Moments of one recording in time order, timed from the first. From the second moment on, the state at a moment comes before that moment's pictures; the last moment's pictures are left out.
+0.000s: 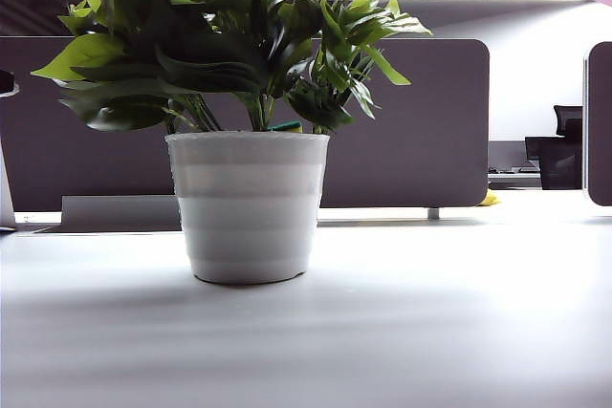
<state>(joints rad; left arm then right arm) -0.44 0.00 0.01 0.02 0.09 0.10 0.17 0.71 1.04 -0.37 0.39 -0.76</state>
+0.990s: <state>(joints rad) -0.44 0.00 0.01 0.02 0.09 0.10 0.17 0.76 1.09 -0.32 0.39 -0.84</state>
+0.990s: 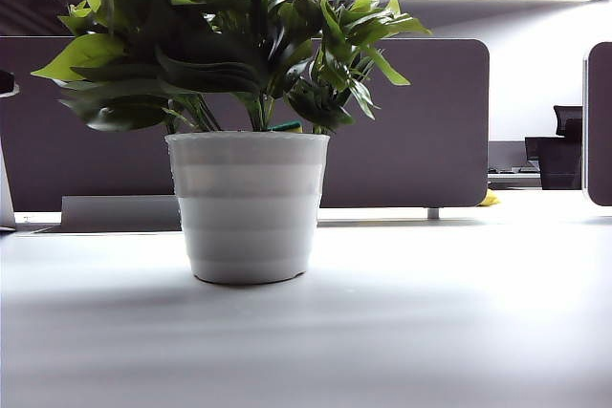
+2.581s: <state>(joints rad) -0.44 0.00 0.01 0.02 0.09 0.10 0.24 0.78 1.09 -0.27 0.42 -0.93</state>
